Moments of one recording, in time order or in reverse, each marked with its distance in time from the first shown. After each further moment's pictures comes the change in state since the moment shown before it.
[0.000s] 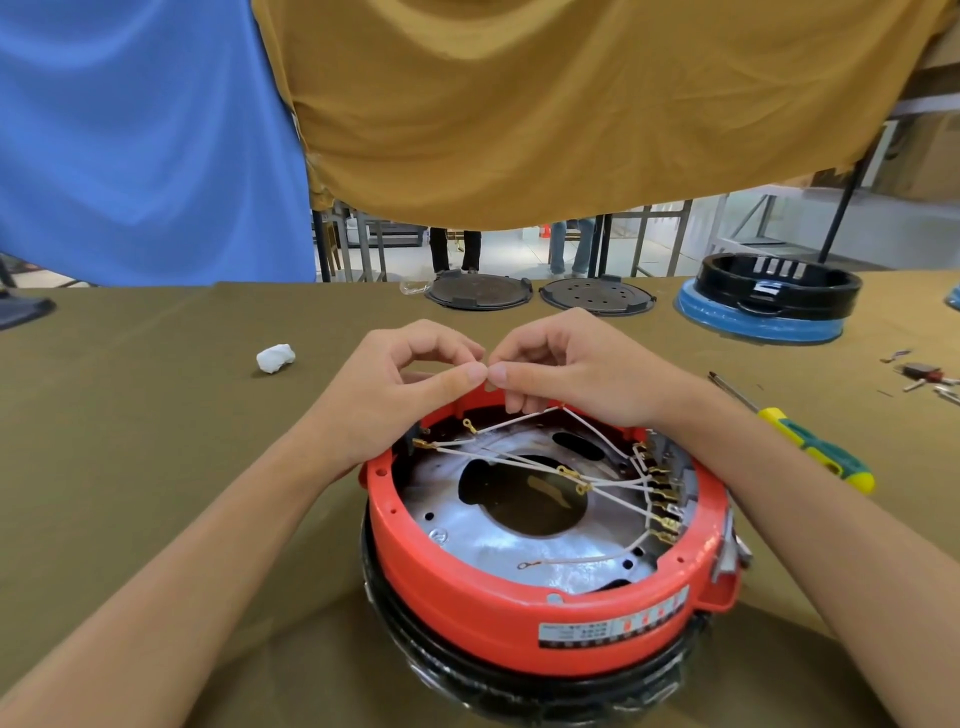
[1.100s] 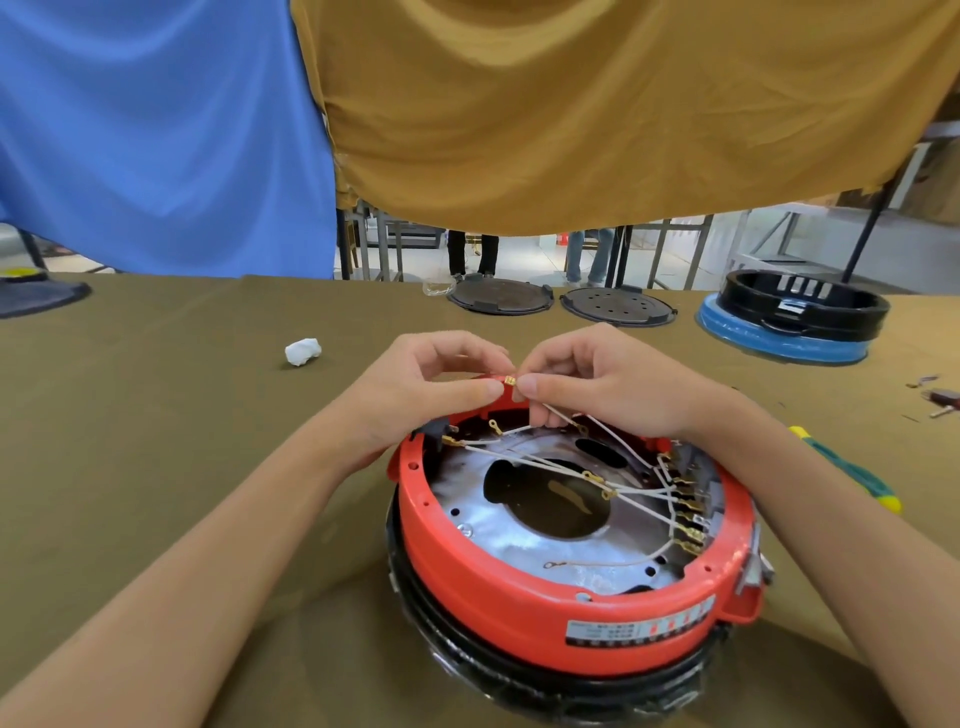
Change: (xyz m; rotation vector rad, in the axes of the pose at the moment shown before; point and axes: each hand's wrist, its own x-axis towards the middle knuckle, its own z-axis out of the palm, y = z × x) left_hand -0.003 -0.005 -0.008 -0.151 -0.077 -0.140; right_hand 0.000 -0.001 0.000 -0.043 -0.075 0.068
